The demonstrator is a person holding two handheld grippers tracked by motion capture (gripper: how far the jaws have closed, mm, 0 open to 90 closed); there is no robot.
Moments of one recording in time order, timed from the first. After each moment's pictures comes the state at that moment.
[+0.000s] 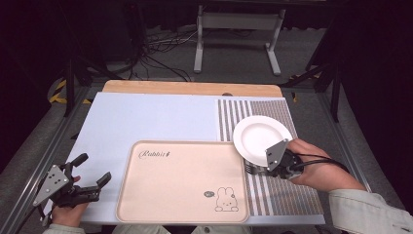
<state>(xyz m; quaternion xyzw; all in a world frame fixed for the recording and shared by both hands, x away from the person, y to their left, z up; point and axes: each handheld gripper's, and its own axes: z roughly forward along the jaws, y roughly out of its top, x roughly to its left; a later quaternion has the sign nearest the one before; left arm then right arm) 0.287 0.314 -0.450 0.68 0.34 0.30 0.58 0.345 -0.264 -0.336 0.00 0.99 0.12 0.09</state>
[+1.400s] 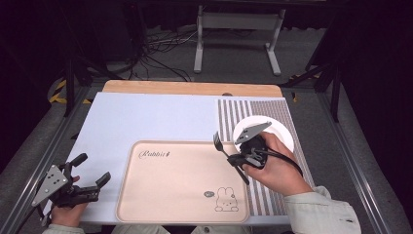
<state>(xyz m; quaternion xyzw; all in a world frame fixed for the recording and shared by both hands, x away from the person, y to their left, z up) 0.287 0.316 -0.449 0.68 0.34 0.30 0.58 0.345 -0.182 -0.324 0.30 0.91 0.29 0.08</state>
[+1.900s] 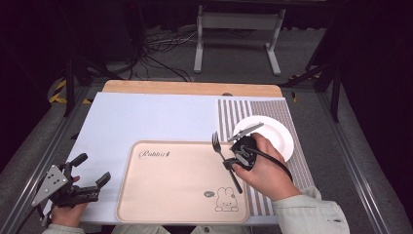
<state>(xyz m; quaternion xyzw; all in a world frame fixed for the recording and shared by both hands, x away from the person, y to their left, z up) 0.287 0.316 -0.449 0.68 0.34 0.29 0.58 0.344 -0.163 -0.336 0.42 0.87 0.26 0.05</state>
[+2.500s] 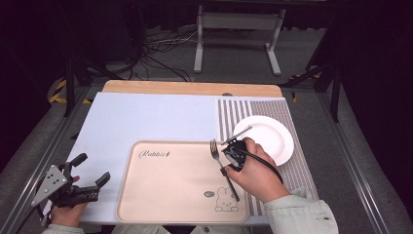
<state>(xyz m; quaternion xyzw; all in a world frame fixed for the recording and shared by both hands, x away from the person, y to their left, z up) 0.287 0.317 -0.449 0.68 0.34 0.30 0.58 0.353 -0.149 -0.362 0.47 0.86 0.19 0.01</state>
